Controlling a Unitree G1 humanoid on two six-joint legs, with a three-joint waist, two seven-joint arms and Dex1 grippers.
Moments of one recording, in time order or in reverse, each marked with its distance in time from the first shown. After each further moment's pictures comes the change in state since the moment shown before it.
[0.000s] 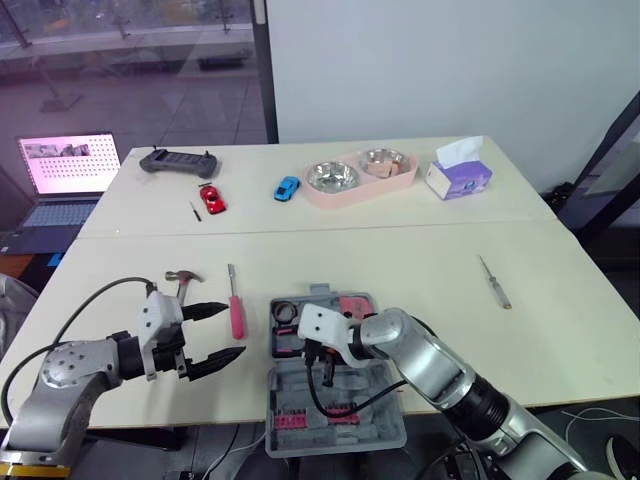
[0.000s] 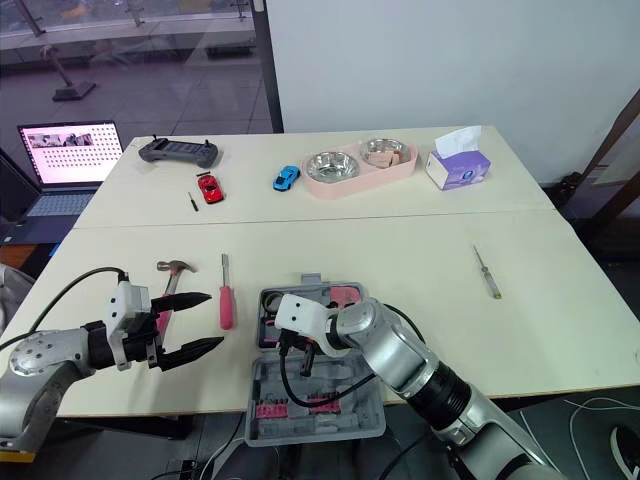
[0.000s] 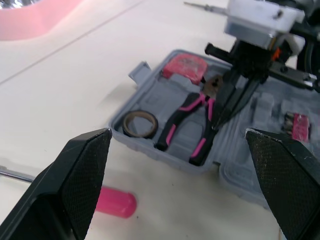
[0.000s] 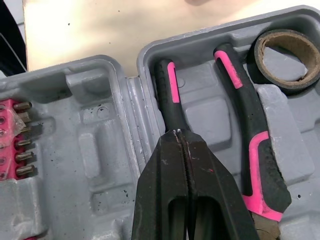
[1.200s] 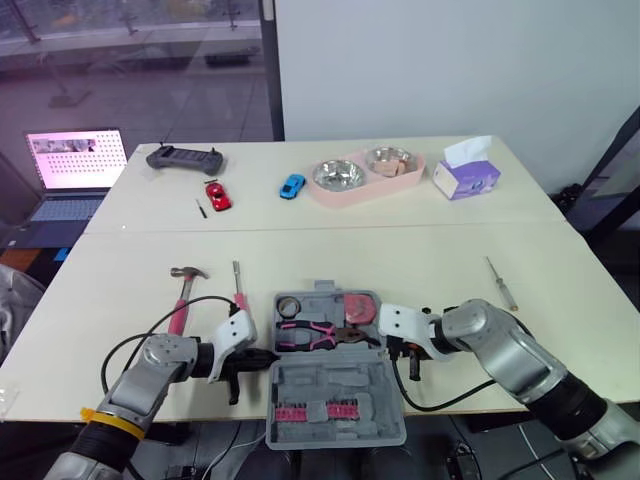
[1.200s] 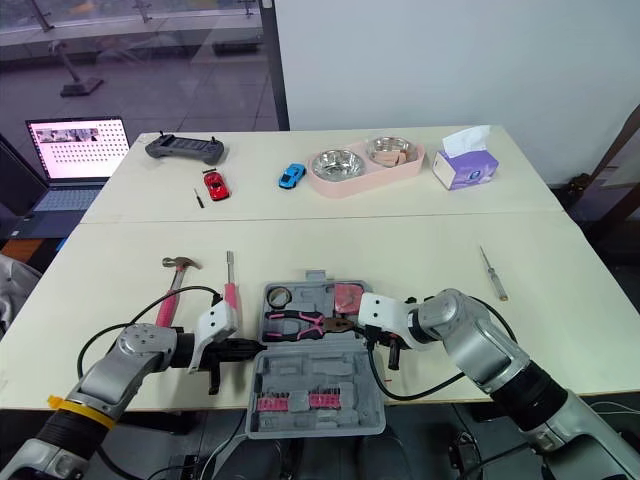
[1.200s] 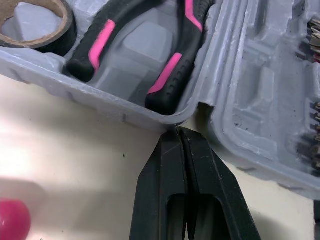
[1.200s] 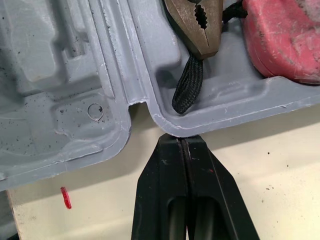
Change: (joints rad) left arm -0.269 -0.156 -0.395 0.307 0.301 0.051 0.020; right arm 0.070 -0.412 -0.105 -0.016 -0.046 -0.087 0.187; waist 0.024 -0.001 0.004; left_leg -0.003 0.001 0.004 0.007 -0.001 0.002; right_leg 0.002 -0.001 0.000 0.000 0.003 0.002
